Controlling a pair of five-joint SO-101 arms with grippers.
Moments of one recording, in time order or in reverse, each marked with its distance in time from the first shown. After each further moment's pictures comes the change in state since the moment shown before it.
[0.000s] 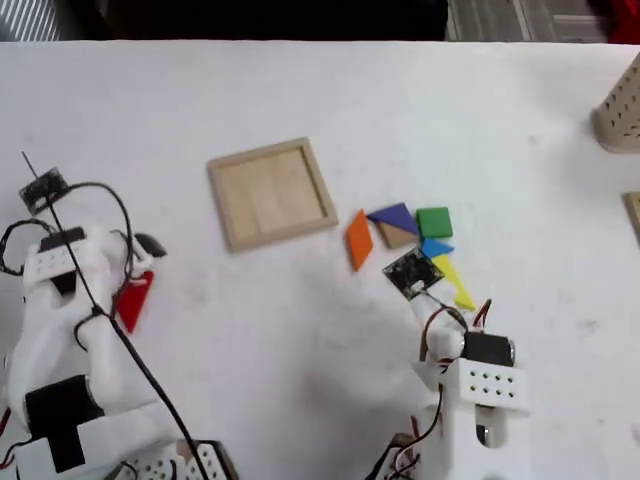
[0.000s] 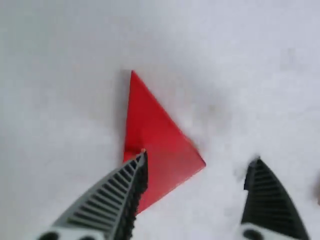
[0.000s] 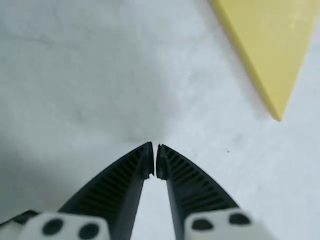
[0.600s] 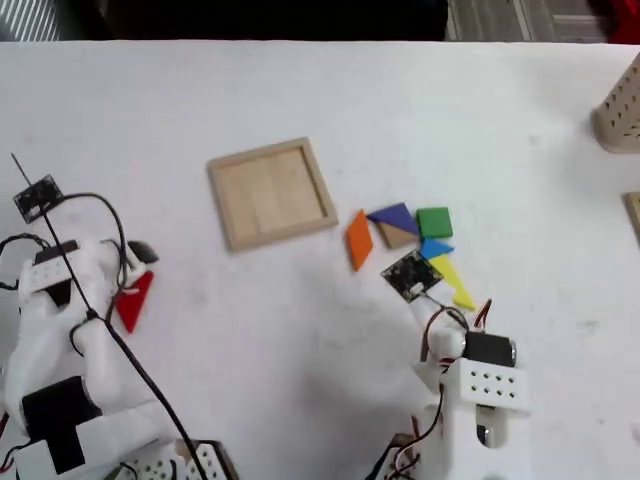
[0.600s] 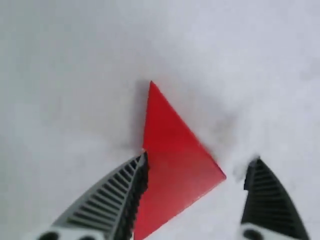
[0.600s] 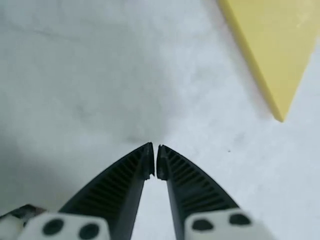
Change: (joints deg) left arm -2.9 0.0 3.8 -6.0 -5.3; right arm 0.4 0.0 0.0 0.6 2.3
